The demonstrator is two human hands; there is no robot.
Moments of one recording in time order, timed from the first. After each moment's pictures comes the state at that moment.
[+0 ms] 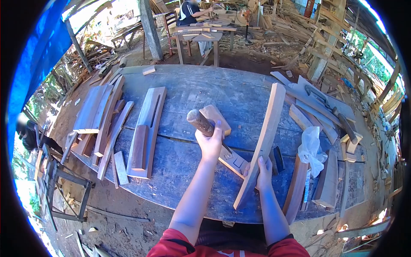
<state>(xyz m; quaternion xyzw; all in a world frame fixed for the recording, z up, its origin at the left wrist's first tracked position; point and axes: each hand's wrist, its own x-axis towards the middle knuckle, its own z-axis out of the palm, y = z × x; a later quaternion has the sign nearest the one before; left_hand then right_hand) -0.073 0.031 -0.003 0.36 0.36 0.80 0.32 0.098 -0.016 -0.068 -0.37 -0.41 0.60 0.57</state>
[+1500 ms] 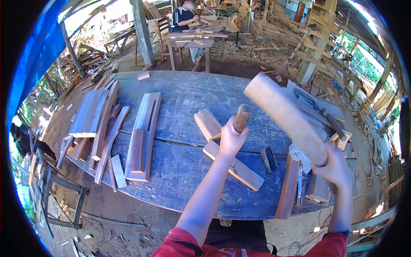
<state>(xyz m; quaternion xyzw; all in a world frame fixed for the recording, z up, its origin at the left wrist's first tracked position) -0.029 0.042 0.019 0.54 0.48 0.63 0.28 0.231 -0.065 0.154 -0.61 -0.78 0.08 0.09</state>
